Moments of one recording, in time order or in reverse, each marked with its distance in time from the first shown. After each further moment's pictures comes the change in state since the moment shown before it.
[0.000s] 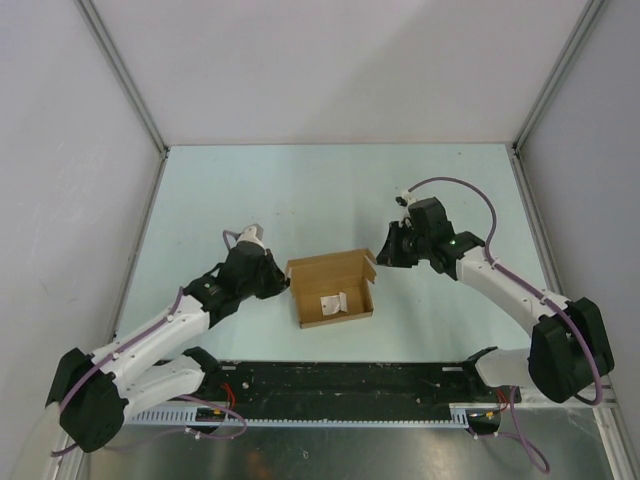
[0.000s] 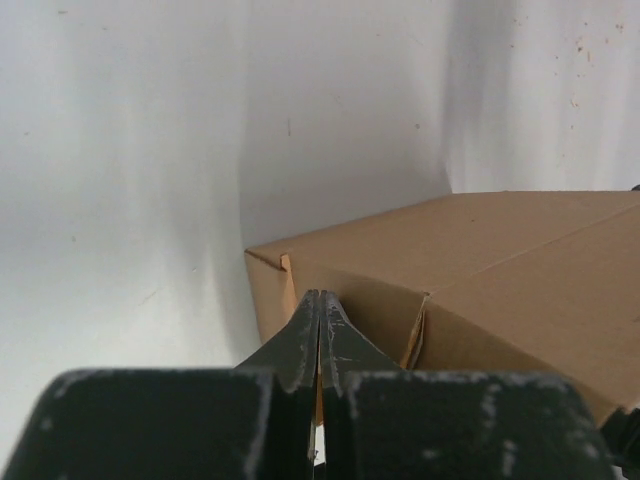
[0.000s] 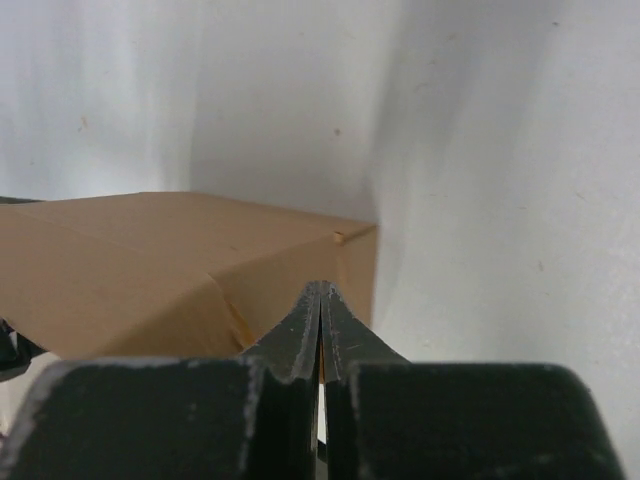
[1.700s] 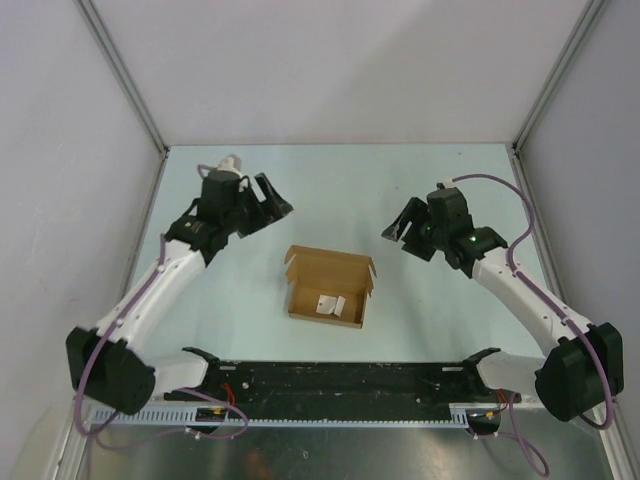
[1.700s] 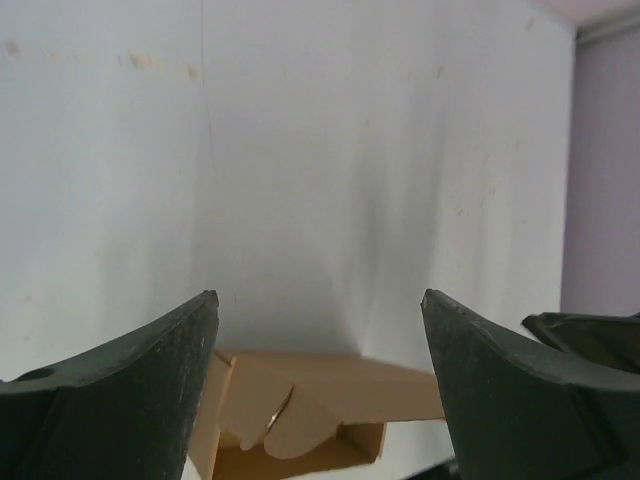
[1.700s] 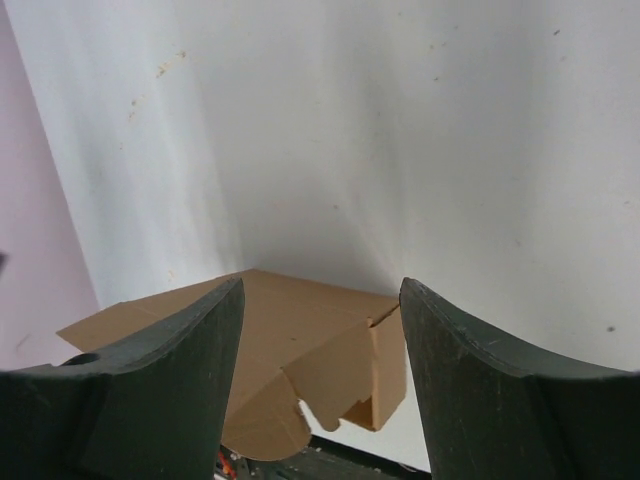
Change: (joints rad) left arm 0.249 0.203 0.523 -0.121 0.074 0.115; right arm -0.073 -0.106 0.072 -0.094 0.186 0.345
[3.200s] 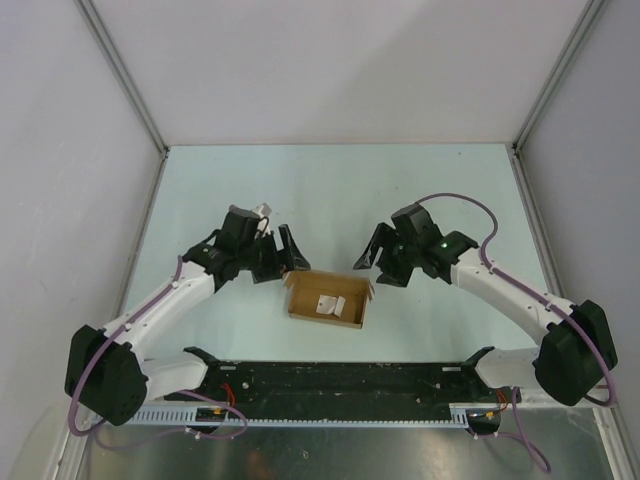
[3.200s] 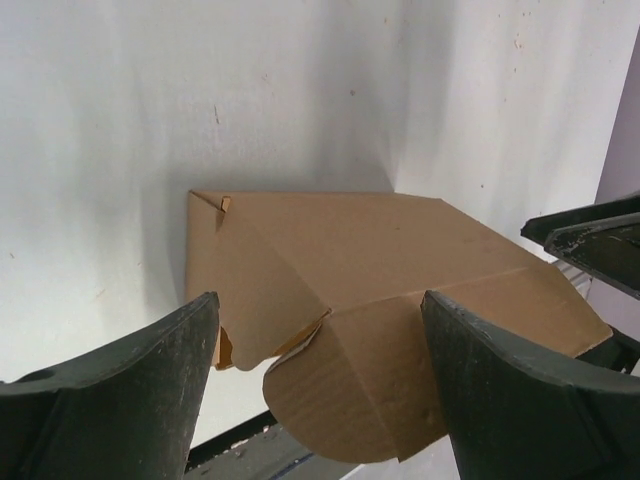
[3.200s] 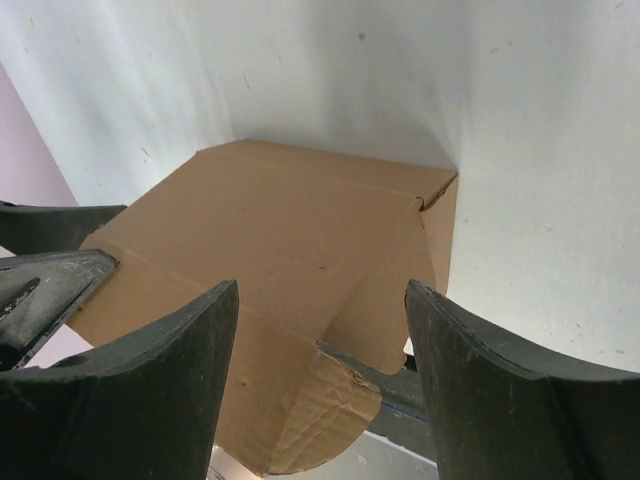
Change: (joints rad) left arm -0.107 -0.001 -0.262 -0.042 0.253 0.001; right arm 0.217 0.092 0.008 -0.096 -0.090 0.156
